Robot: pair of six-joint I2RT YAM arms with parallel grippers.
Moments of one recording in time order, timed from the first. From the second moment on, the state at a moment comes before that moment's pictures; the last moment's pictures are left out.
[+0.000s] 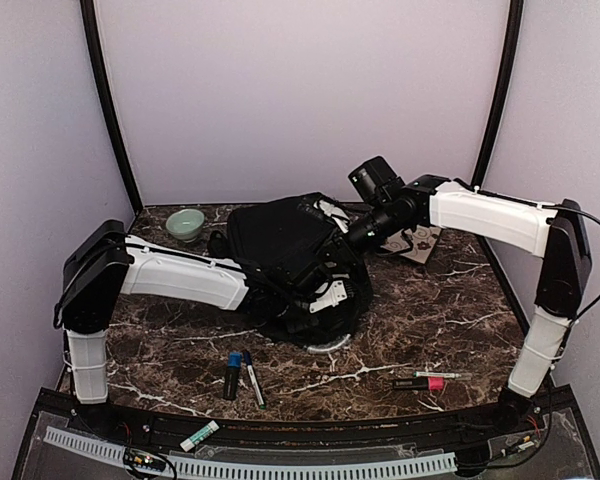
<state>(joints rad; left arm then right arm) -1.07 1.99 1.36 -0.31 -0.30 0.42 0.74 1.79 1.54 -0.68 -0.64 -0.24</state>
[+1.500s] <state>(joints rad) -0.95 1.36 1.00 -0.35 -0.26 -0.13 0.71 1.77 1.39 -0.72 -0.63 -0.46</state>
